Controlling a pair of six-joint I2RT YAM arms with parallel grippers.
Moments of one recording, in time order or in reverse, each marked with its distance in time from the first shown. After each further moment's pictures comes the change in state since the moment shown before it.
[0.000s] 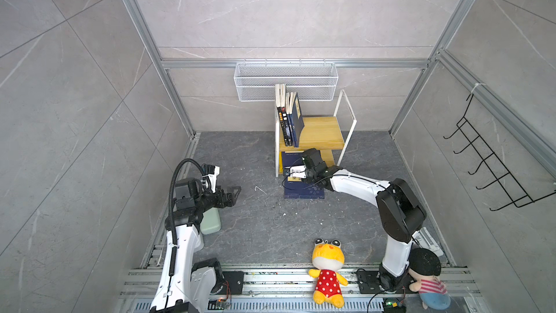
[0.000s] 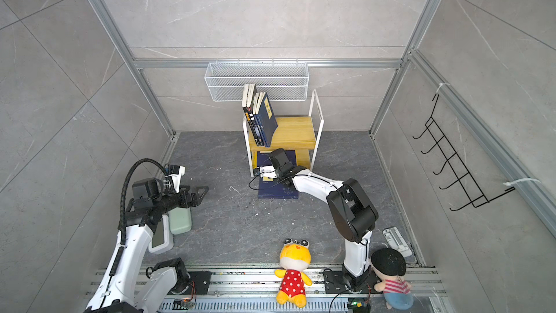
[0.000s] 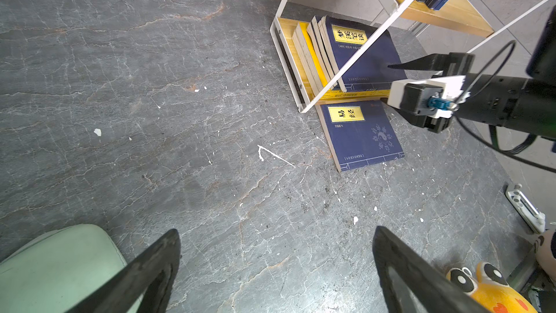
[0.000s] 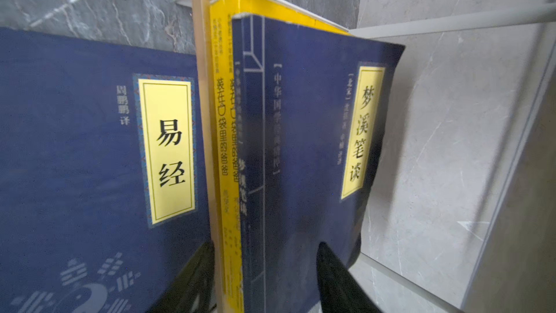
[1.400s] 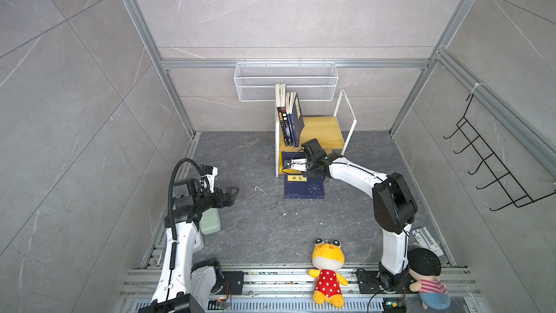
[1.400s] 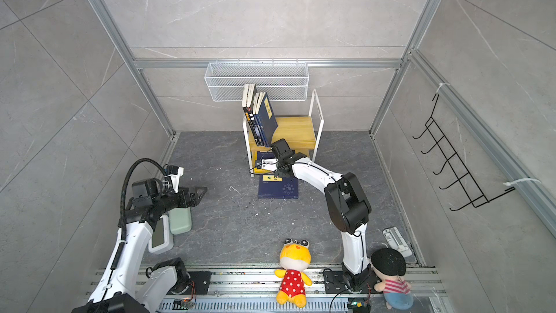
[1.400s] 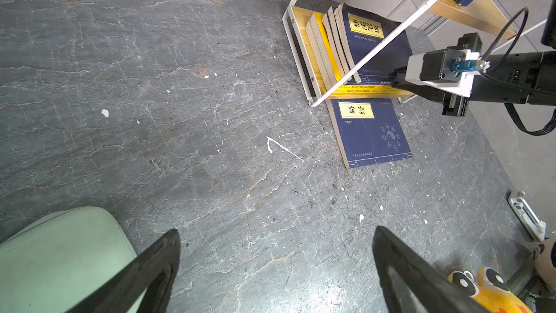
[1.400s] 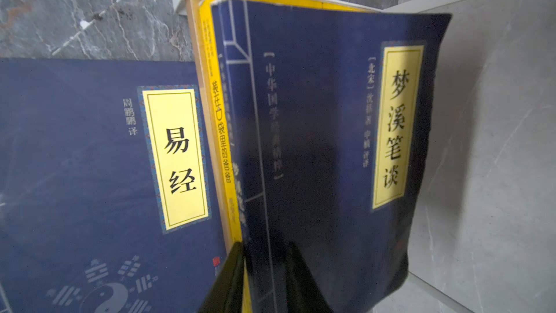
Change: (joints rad) left arm 0.036 0.038 0.001 -0.018 -0.001 -0.001; right arm -0.063 0.121 0.231 -0.259 -0.134 0.116
